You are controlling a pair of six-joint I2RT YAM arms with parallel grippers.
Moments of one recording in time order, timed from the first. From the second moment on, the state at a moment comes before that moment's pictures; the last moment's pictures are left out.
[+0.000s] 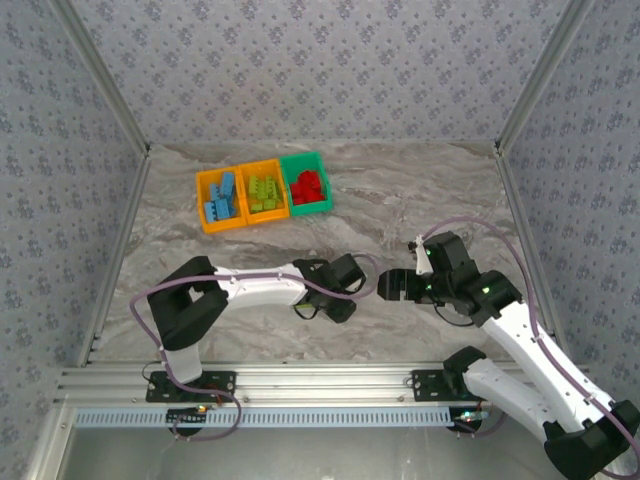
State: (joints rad) left arm -1.11 1.80 1.12 -0.50 -0.01 -0.30; right arm 0.51 0.81 0.81 -0.92 -0.24 0.51
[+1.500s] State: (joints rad) left arm -0.11 1.71 1.34 -0.42 0.05 -0.19; right arm 0.51 0.76 0.81 -0.89 -0.27 0.60
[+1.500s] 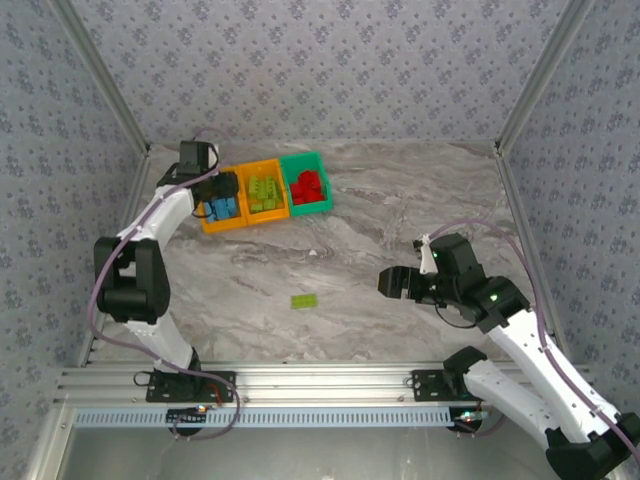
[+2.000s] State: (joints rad) left arm -0.41 0.76 0.95 -0.56 0.33 0.16; right arm 0.90 1.35 0.91 -0.66 -0.06 0.76
